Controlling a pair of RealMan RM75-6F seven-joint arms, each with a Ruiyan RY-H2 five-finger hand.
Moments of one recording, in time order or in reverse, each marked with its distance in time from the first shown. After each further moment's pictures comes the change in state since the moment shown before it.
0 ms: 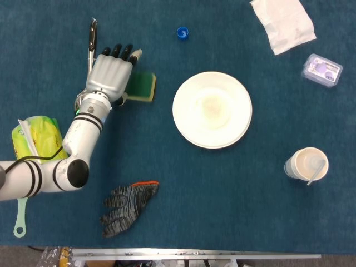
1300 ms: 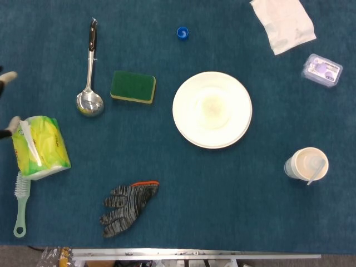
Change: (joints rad) left arm 0.632 0.421 0.107 -0.260 0.609 0.420 -0.519; right arm -0.060 -0.019 -0.014 0.004 0.063 0.037 -0.064
